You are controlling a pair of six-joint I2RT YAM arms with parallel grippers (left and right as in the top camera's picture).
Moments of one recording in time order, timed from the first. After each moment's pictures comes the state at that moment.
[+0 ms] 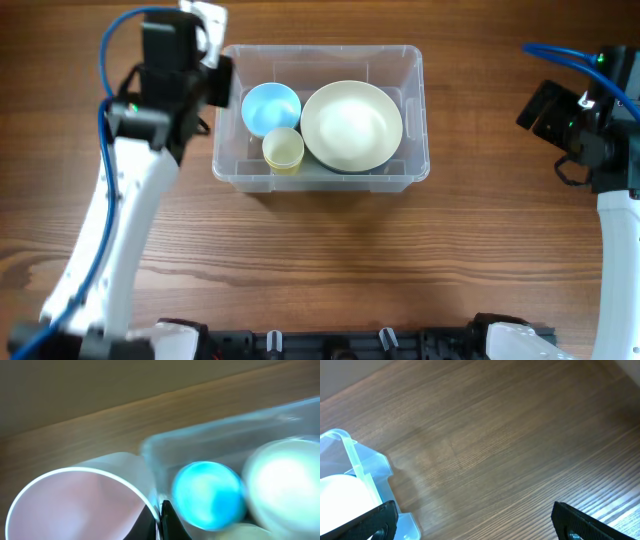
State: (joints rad) left arm -0.22 1.47 1.45 -0.68 -0.12 0.10; right arm -0.13 1.31 1.53 -1.16 0.21 0.36
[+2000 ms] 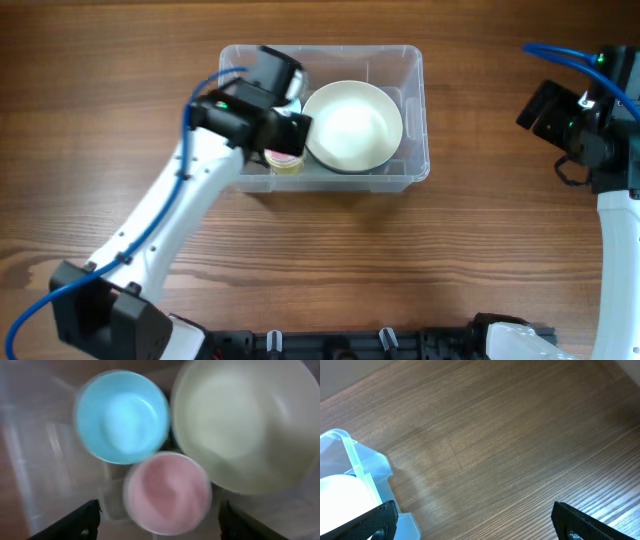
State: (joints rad) left arm -0.42 1.61 1.46 -0.94 -0.05 -0.15; right arm -0.13 1.31 1.53 -1.16 0.21 0.36
